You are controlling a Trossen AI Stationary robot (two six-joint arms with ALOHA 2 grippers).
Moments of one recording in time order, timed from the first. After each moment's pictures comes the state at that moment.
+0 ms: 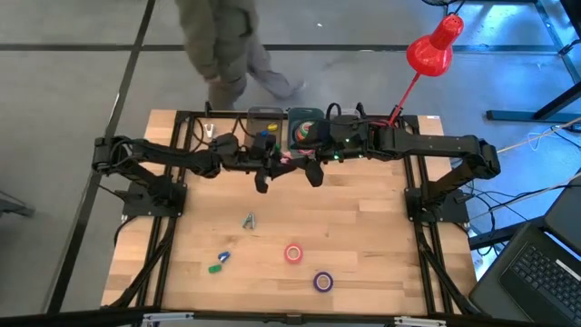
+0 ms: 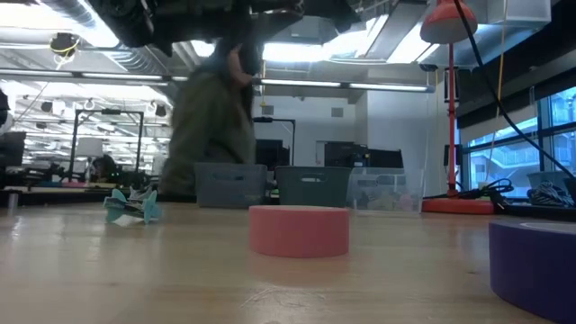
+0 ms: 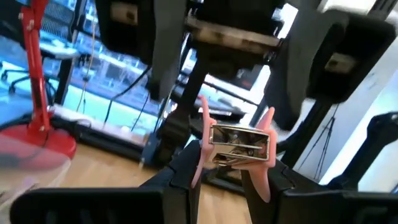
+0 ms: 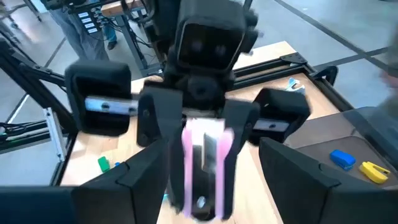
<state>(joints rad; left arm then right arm) 0.18 1.41 0.72 0.84 0.22 -0.46 -0.06 1.51 1.43 -0.33 -0.02 0.23</state>
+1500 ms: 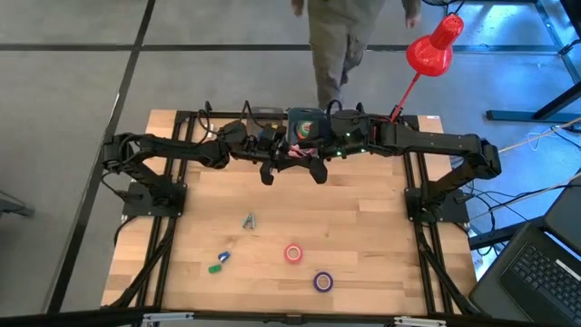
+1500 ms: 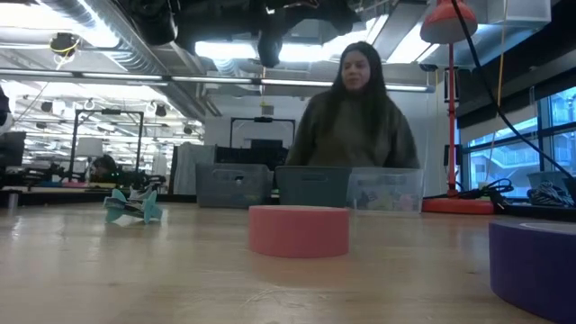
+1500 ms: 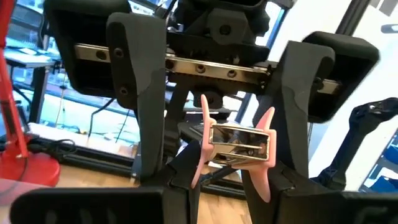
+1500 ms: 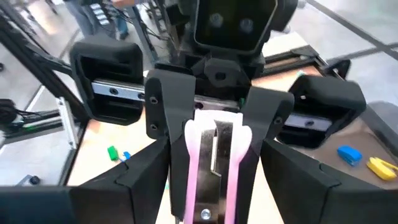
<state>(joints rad) 0.25 1.50 0.86 0.78 0.40 -0.42 -0.09 1.50 1.43 -0.36 -0.12 0.21</state>
